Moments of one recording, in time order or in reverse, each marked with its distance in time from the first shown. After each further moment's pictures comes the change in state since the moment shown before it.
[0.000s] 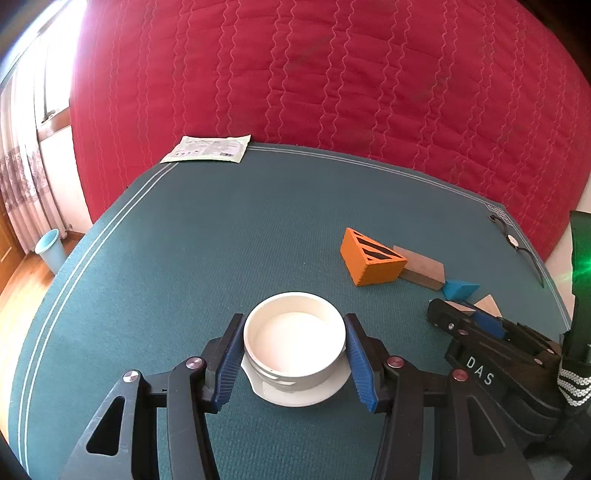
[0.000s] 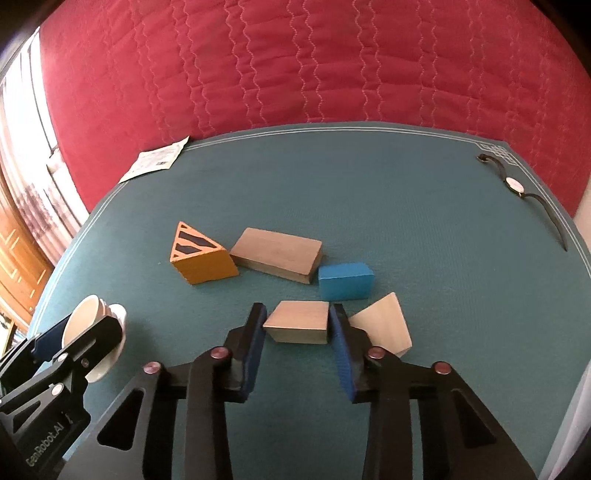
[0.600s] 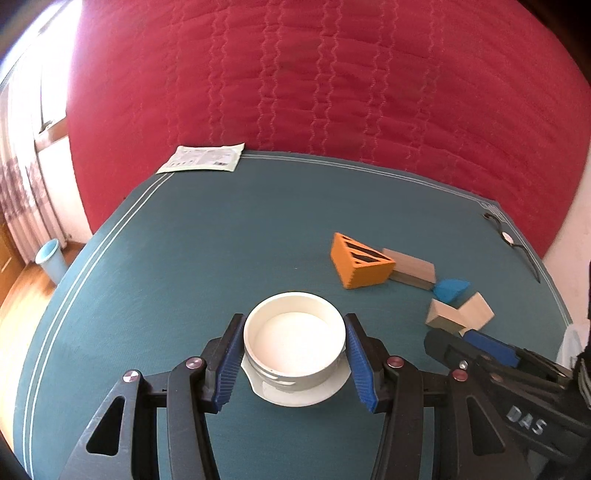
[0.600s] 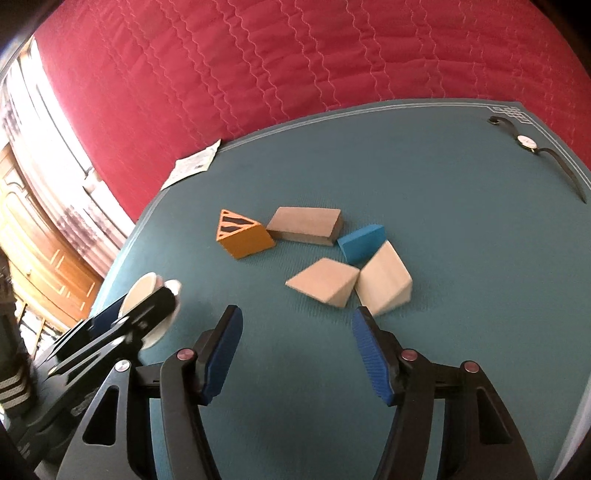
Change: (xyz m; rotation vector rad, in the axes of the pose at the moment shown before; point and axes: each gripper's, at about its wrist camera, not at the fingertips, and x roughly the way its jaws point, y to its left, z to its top) left arm -0.003 -0.006 0.003 0.022 -0.018 0.001; right arm -0.021 -0.018 -0.018 0.093 0.047 0.201
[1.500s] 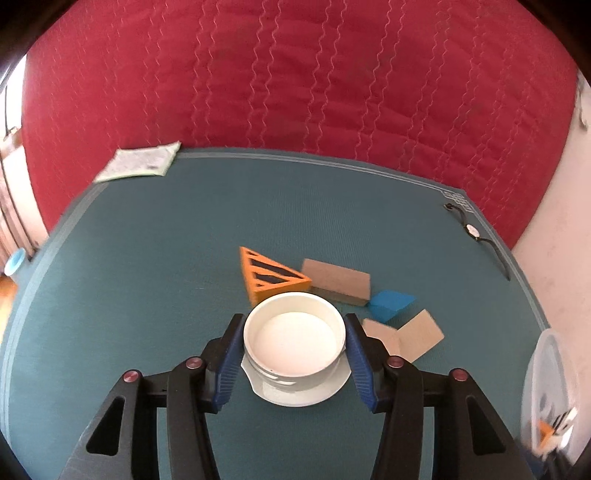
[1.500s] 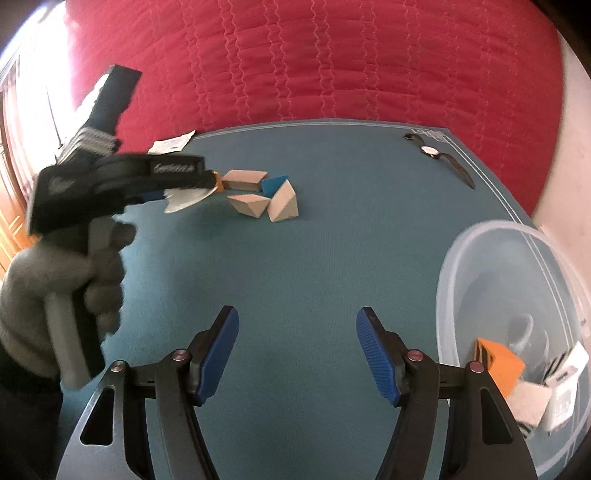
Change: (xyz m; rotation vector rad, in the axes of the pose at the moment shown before) left arm 0.019 -0.055 0.022 0.060 0.049 -0.124; right arm -0.106 -0.015 -0.080 -0.124 -0.066 -0.228
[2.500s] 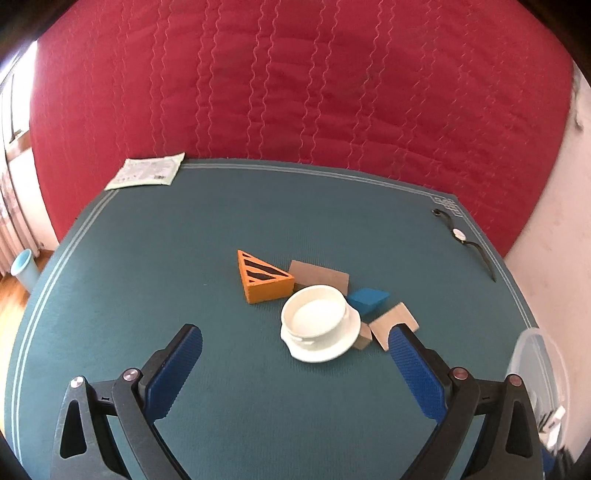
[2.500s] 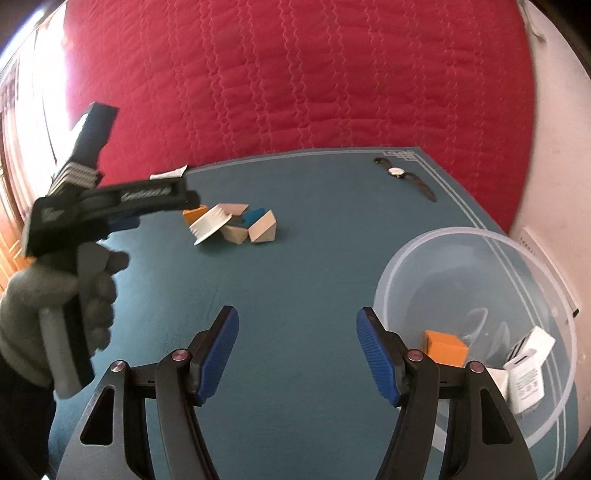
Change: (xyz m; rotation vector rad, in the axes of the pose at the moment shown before) left arm -0.020 -0.016 -0.002 -0.014 -0.005 0.005; right arm -0.045 -0.024 -0.012 0.056 -0.109 -0.019
